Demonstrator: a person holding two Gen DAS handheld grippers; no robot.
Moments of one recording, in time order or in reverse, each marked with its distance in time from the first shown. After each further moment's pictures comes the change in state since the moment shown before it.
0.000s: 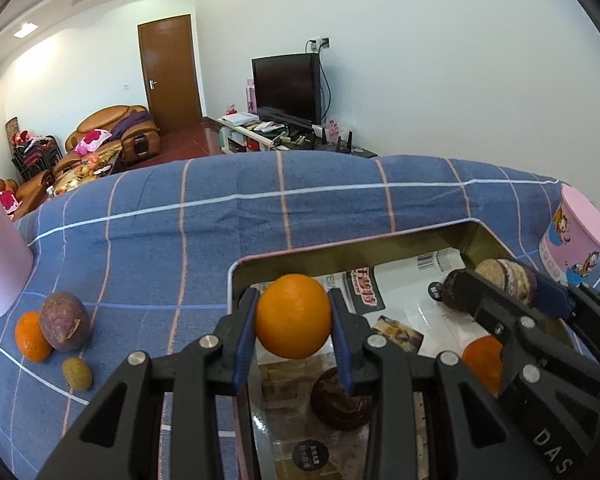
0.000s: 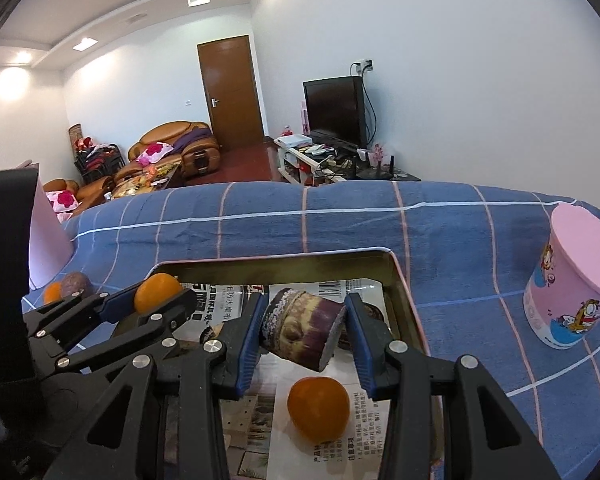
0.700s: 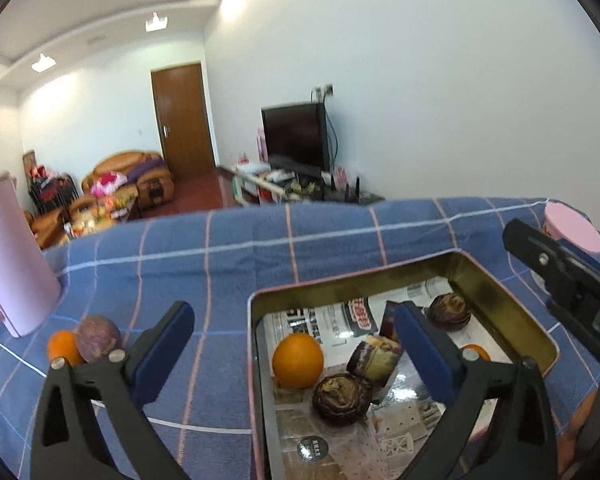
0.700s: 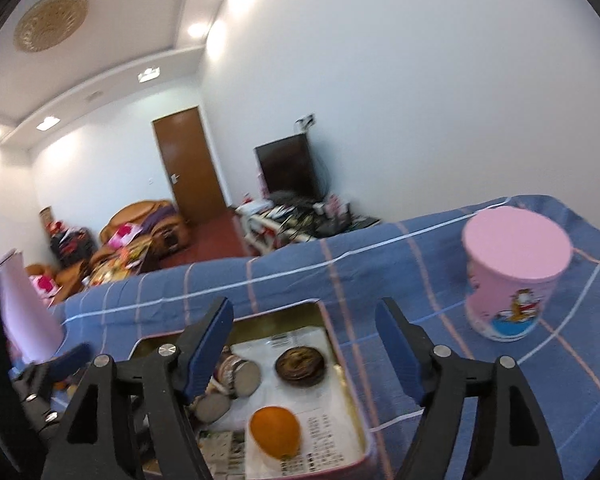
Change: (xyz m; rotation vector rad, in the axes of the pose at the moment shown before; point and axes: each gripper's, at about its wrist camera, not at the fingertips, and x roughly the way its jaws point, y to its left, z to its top) left arm -0.047 0.000 -0.014 0.035 -0.208 0.051; right arm -0.046 -0.038 -0.002 0.196 -0.264 -0.134
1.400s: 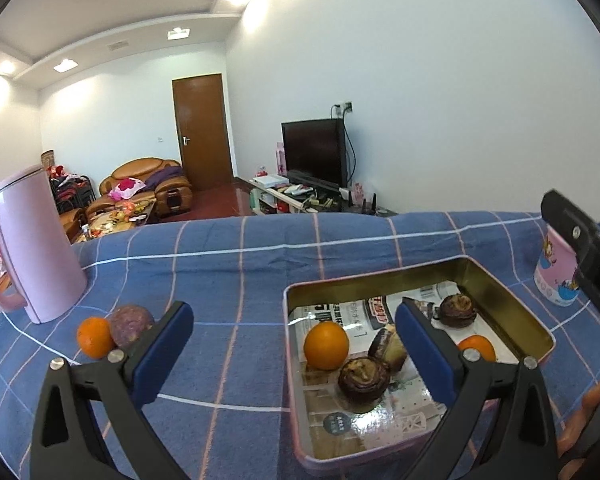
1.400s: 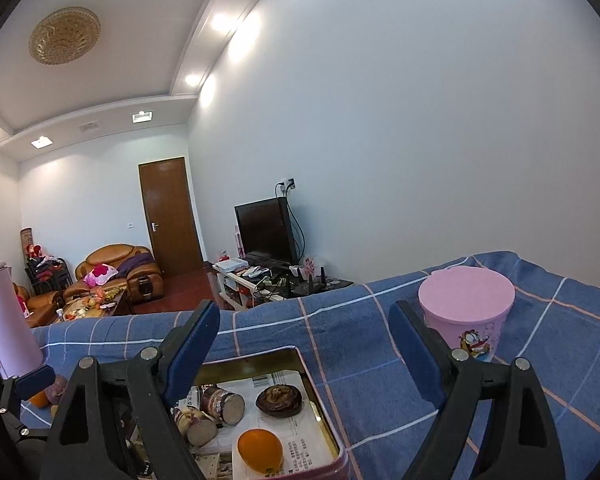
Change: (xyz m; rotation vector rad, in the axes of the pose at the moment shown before) left arm -0.026 0.019 -0.010 -0.052 -0.052 0.050; right arm -0.053 0.013 -0.005 -0.050 -0.228 -0.091
